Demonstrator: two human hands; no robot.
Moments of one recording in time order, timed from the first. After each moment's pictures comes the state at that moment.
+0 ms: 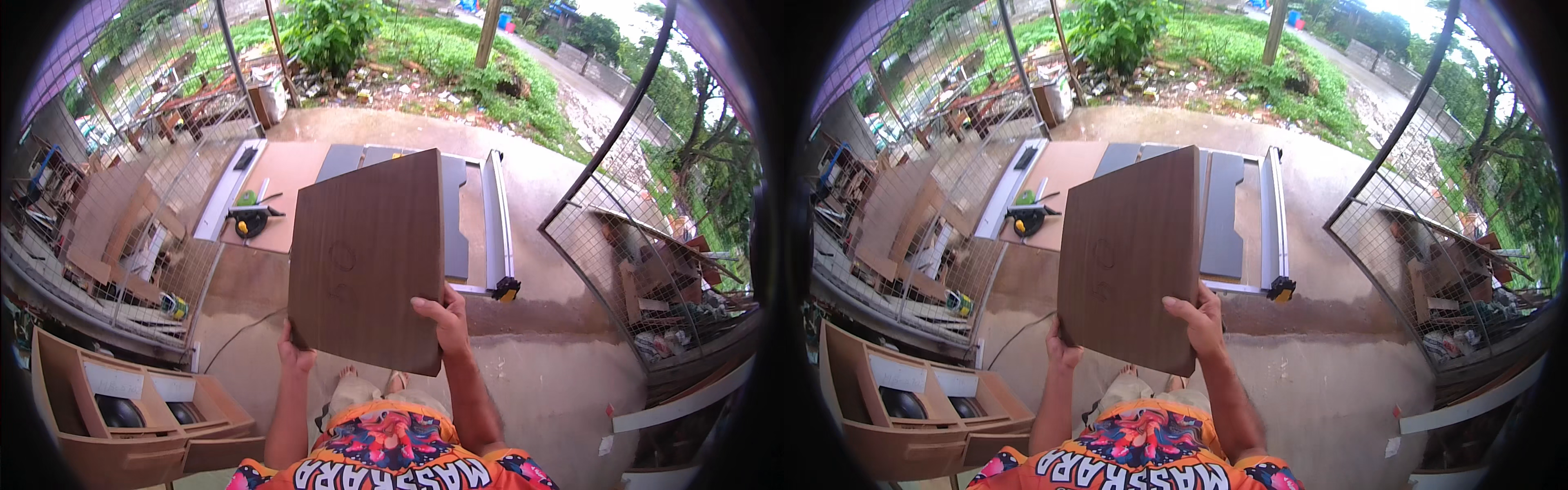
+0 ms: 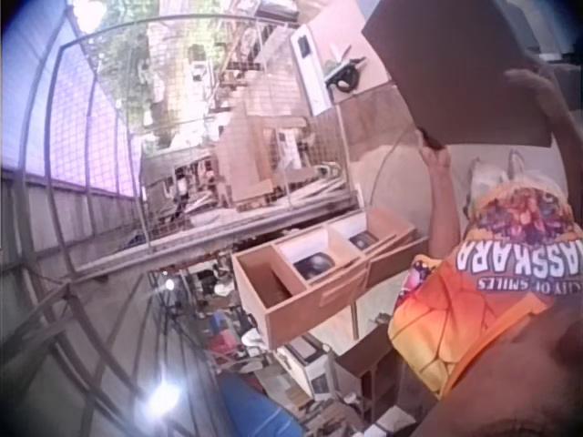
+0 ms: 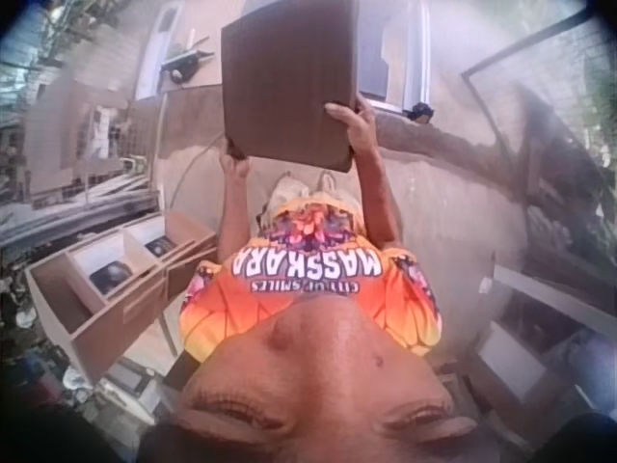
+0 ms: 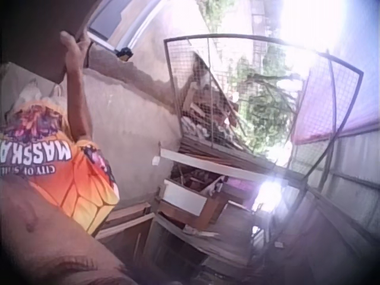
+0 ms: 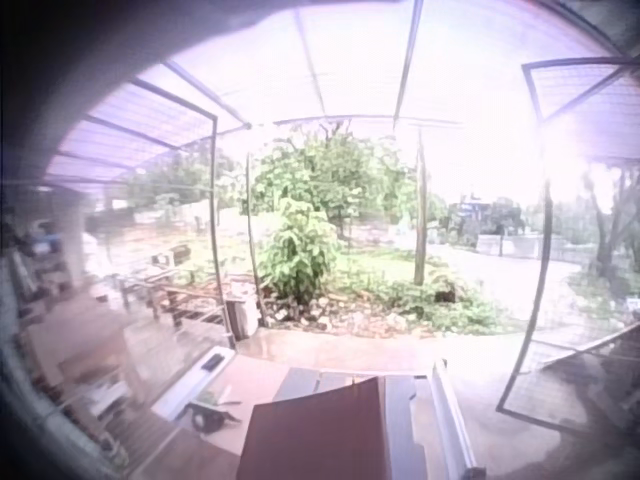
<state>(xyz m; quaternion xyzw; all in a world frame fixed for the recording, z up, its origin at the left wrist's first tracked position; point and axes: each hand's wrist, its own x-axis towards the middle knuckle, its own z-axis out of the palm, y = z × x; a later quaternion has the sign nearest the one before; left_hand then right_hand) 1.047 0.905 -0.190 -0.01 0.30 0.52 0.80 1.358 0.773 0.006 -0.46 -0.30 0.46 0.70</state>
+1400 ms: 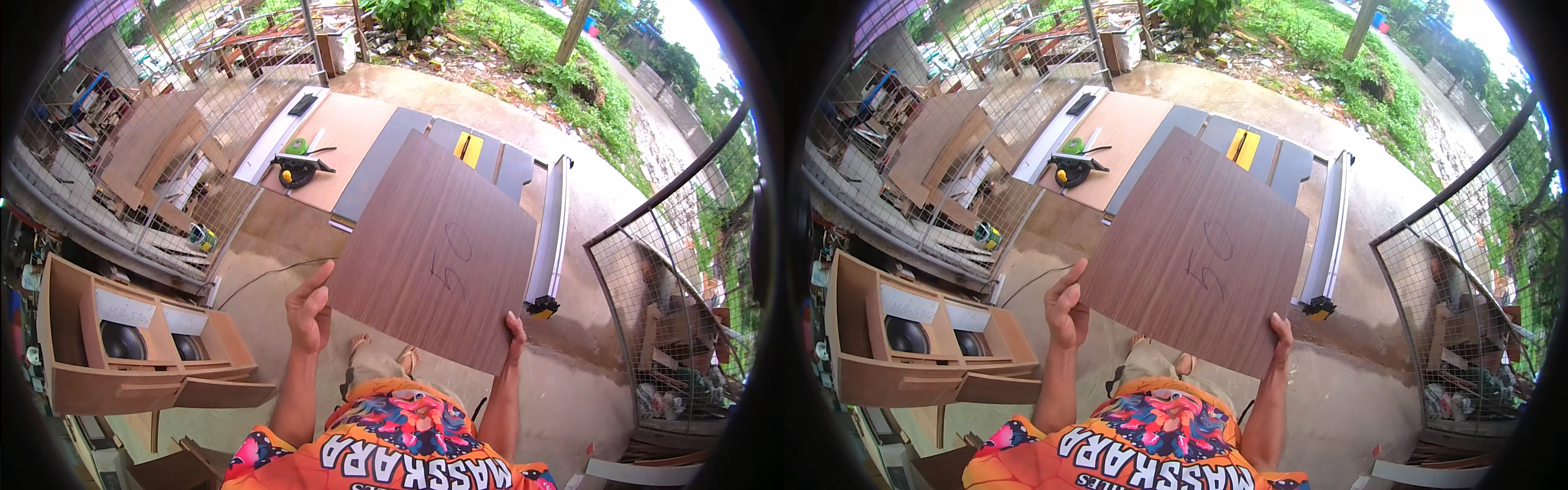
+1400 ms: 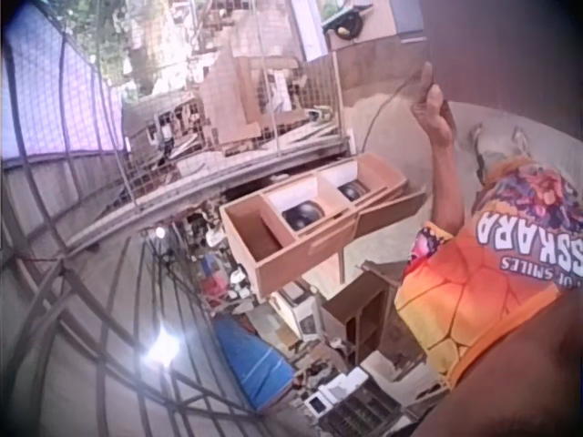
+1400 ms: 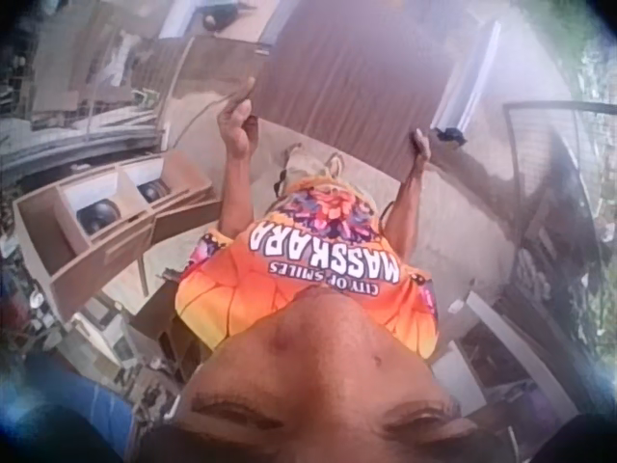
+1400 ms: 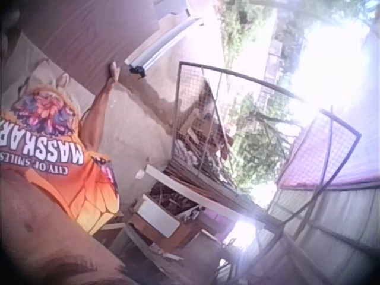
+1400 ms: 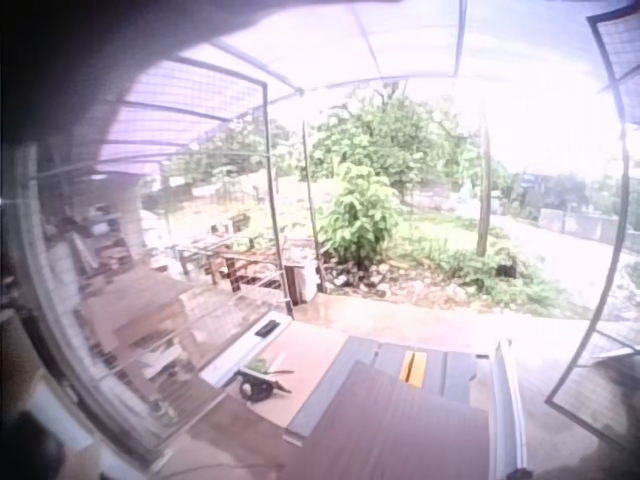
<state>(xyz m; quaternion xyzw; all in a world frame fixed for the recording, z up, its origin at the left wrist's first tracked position) 1.087 0.878 -0.031 0.40 0.26 0.59 0.65 1.470 0.730 -0.154 -0.42 -0.10 0.56 0.71</state>
